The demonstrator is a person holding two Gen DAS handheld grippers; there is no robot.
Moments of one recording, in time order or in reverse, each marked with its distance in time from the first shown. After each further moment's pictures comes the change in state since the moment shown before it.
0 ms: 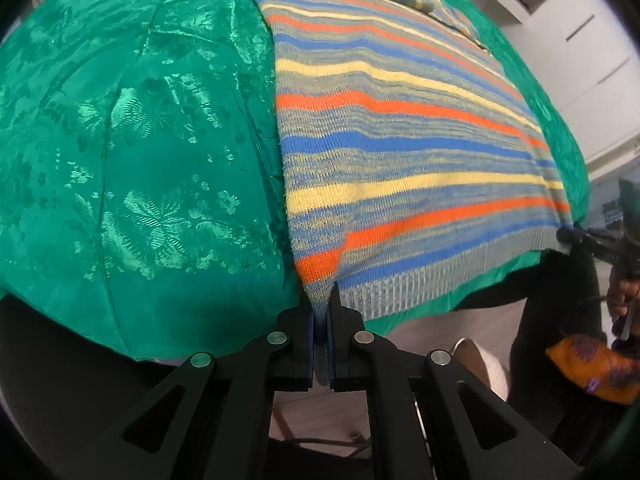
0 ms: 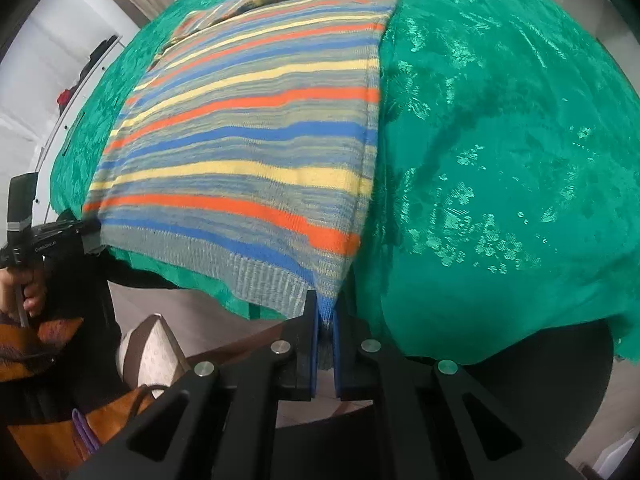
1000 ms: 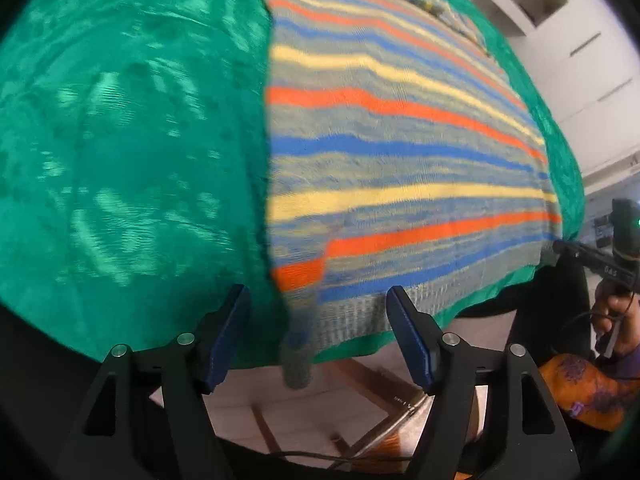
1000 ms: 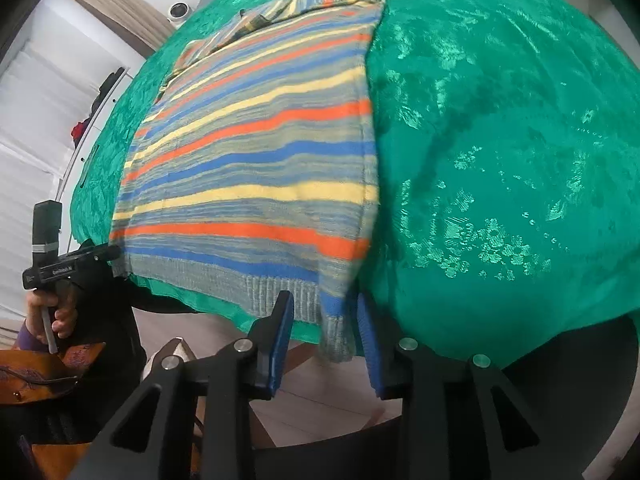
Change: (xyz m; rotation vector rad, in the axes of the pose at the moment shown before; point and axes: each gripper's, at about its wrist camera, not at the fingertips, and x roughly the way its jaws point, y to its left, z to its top) left arm 0.022 -0.009 0.011 -0.042 0.023 -0.041; right arm 0.006 -0.014 -0.001 0.074 -0.051 0.104
